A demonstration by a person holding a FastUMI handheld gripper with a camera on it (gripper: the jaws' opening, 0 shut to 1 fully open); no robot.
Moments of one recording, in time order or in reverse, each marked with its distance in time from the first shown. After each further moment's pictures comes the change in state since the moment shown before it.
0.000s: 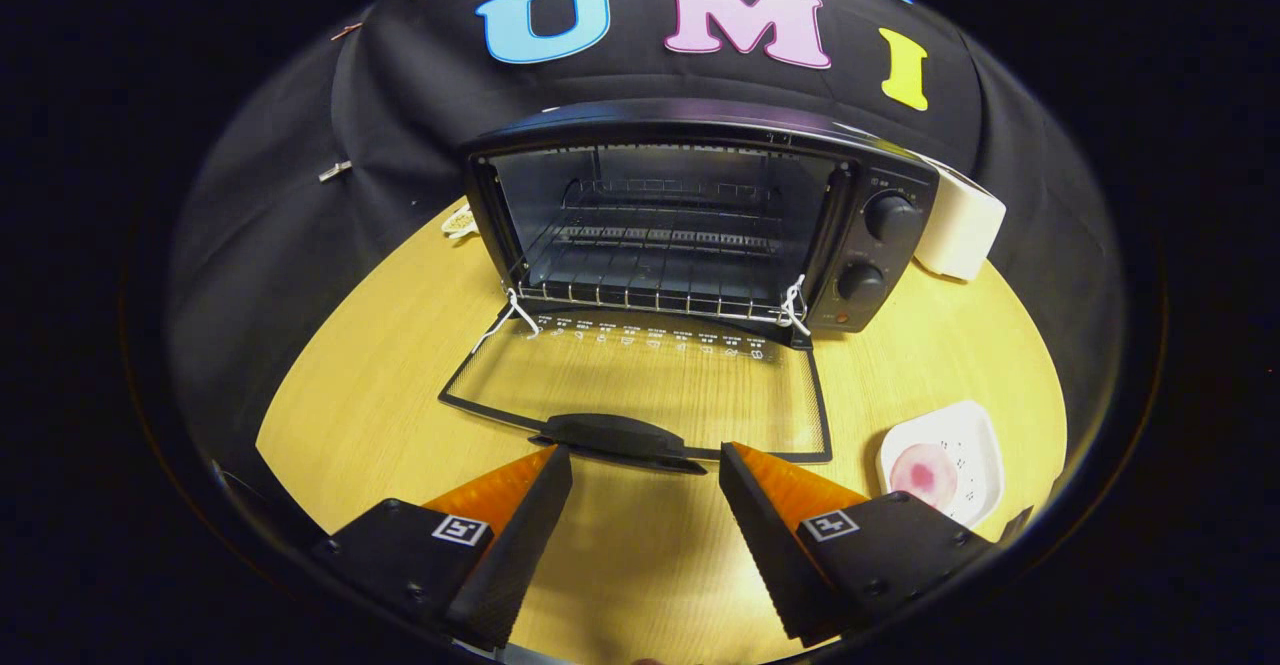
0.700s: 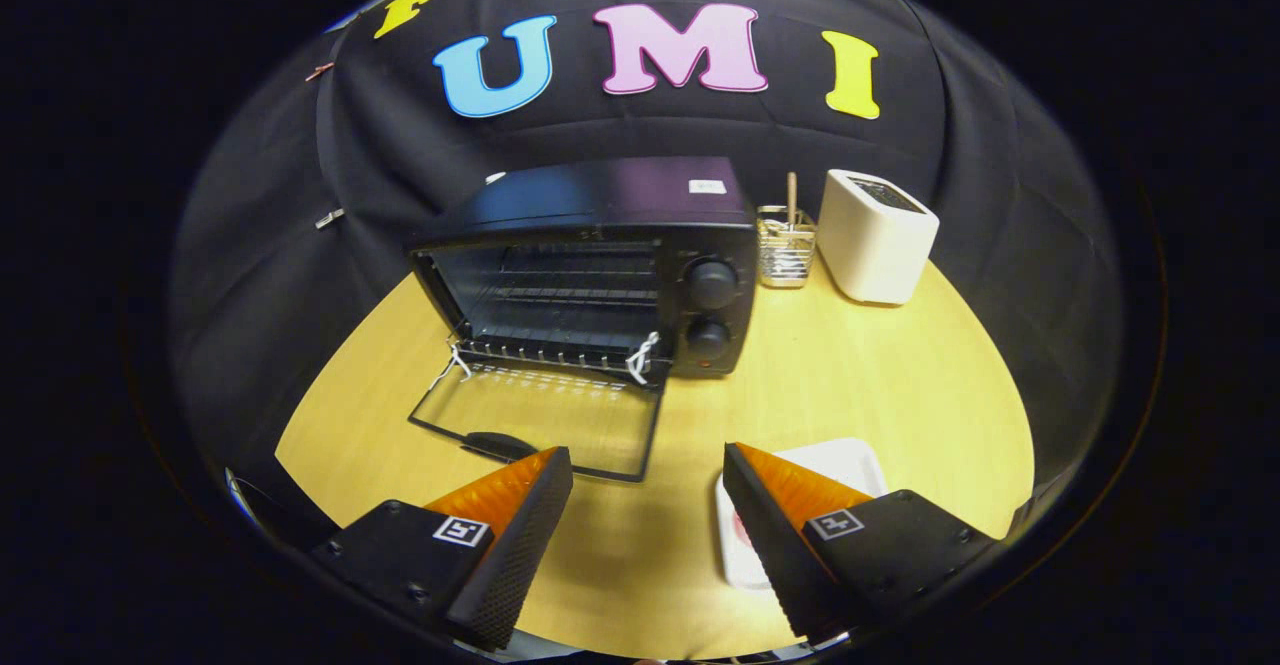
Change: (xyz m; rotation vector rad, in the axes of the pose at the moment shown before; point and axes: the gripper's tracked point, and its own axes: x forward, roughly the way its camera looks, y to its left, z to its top) arm -0.066 -0.135 0.046 0.048 -0.073 -0.014
